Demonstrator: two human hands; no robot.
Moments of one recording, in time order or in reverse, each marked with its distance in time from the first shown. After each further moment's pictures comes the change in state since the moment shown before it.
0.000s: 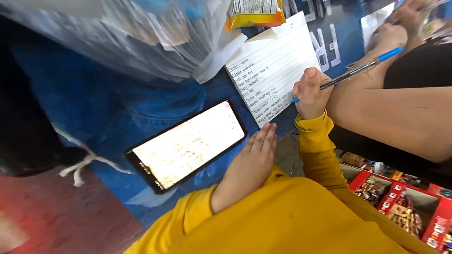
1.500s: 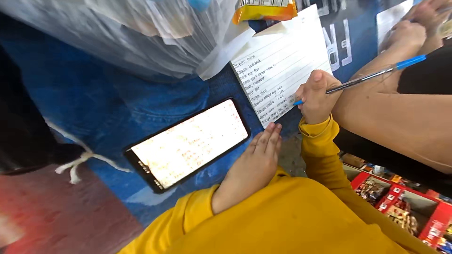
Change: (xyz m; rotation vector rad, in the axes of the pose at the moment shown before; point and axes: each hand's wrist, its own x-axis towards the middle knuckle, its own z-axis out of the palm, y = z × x) left_hand 0.001 0.002 0.002 0.074 0.033 -0.002; right_hand -0.005 -0.003 0.003 -0.053 -0.019 -0.050
